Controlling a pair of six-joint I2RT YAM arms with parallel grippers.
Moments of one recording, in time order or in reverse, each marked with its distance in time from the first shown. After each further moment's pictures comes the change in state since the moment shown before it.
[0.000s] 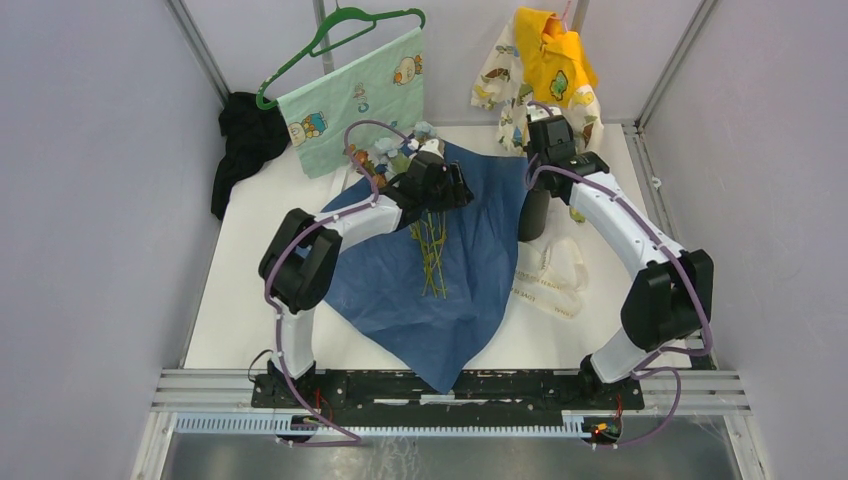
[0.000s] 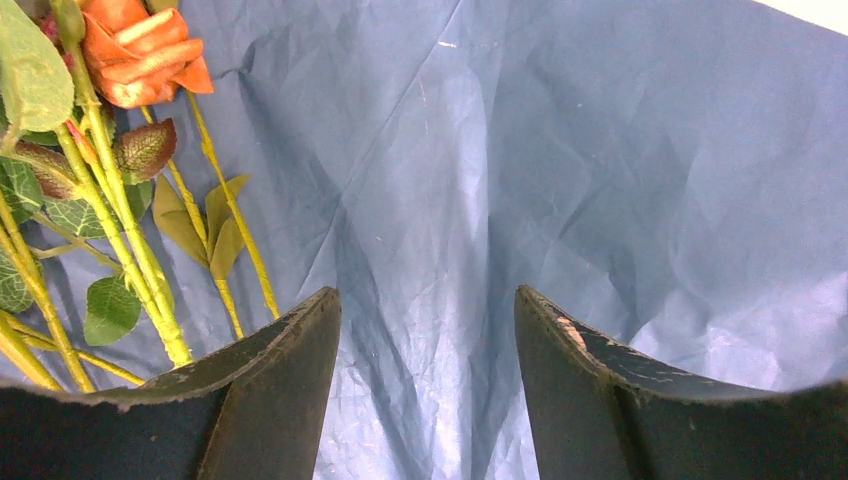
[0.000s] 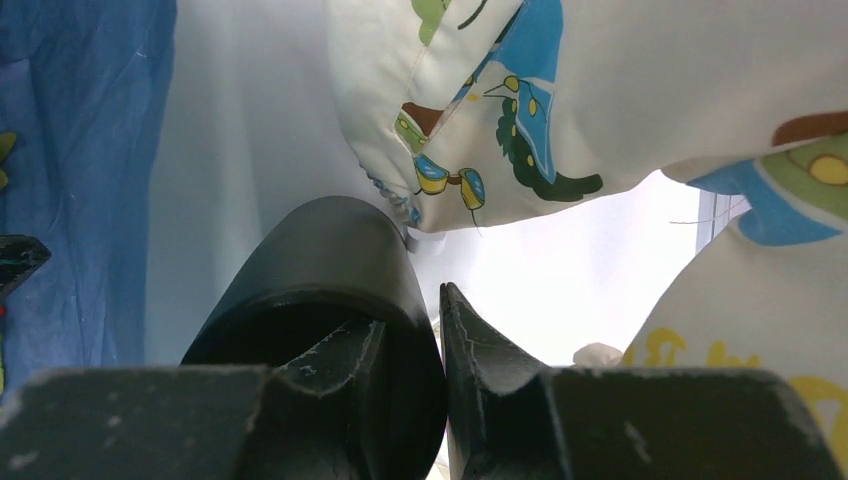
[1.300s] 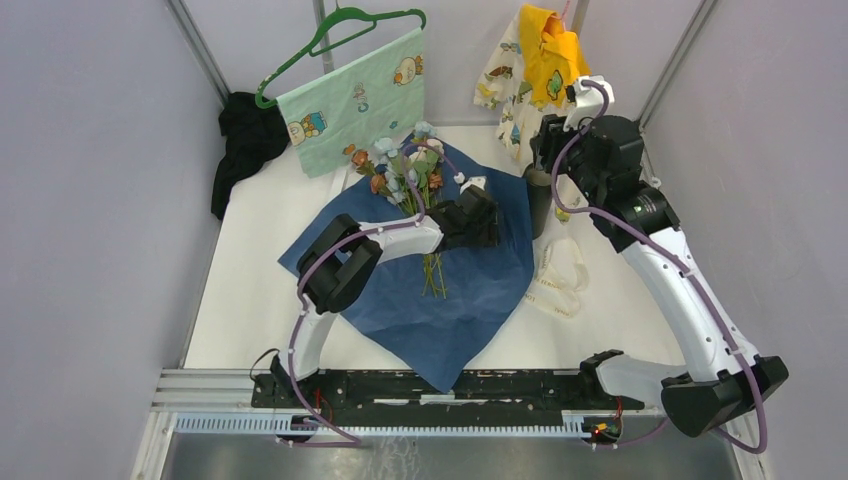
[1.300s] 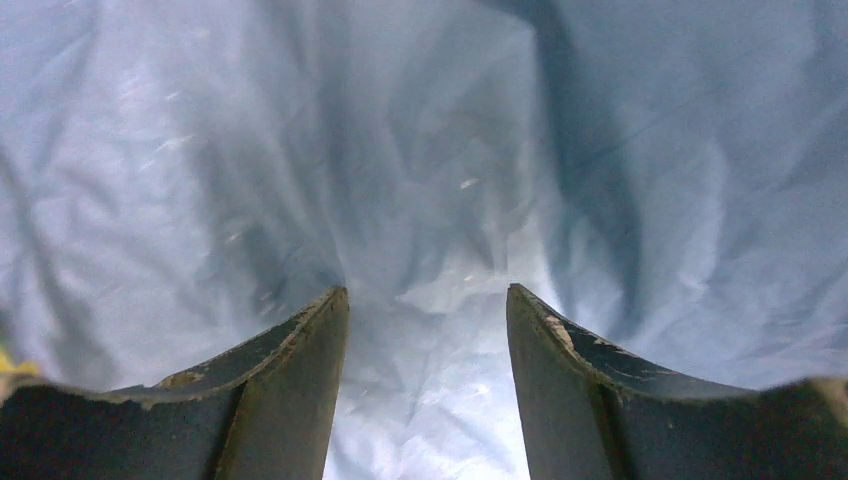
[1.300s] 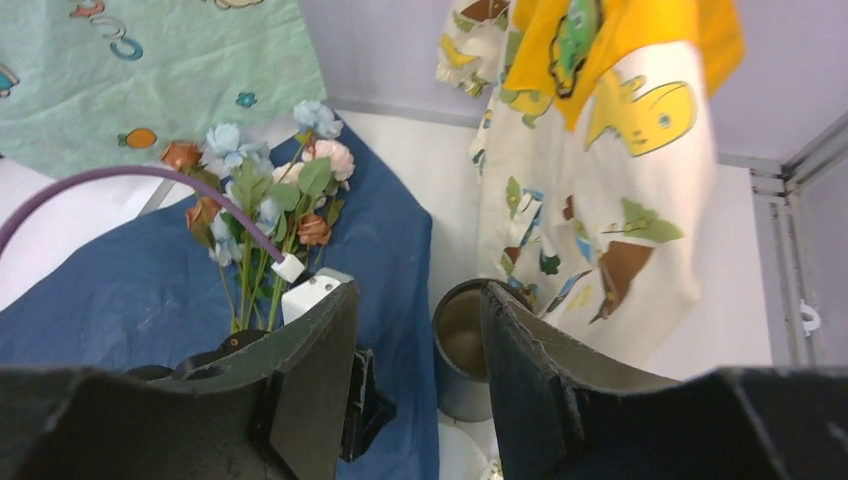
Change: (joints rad) left arm -0.206 0.179 0.111 -0.127 -0.077 0.000; right arm 0.040 -0.423 -0.045 0.206 -0.249 0.037
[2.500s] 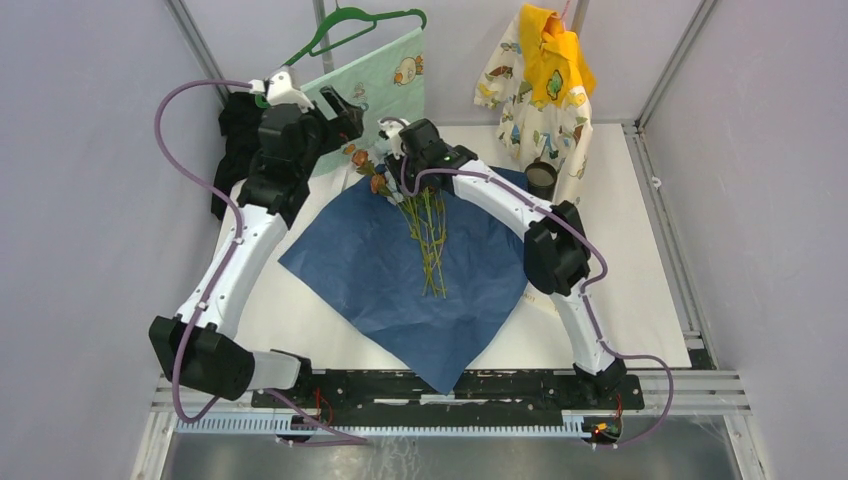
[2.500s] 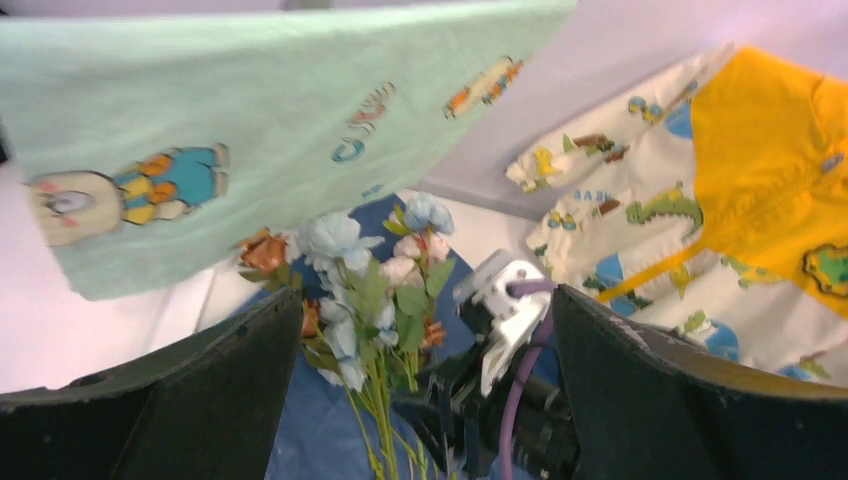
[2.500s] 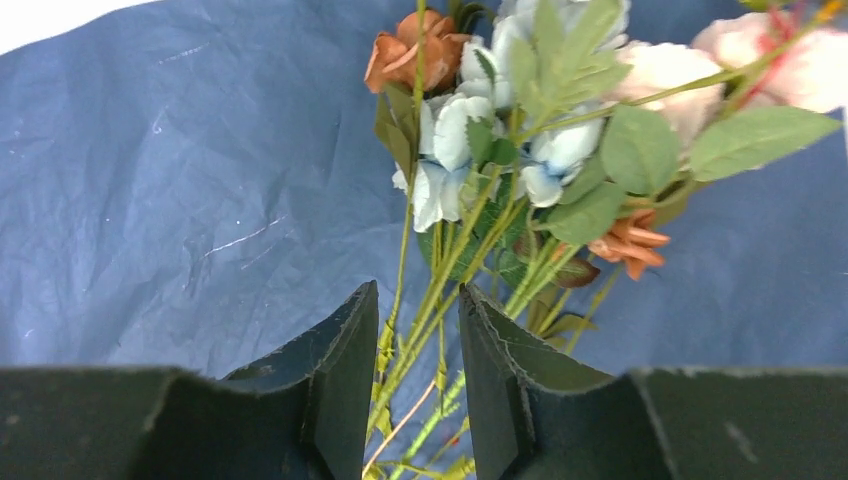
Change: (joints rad) left arm 0.545 -0.816 -0.135 -0.072 -0.063 0.182; right arm 0.330 1.048 0.681 -0.146 -0.156 -0.072
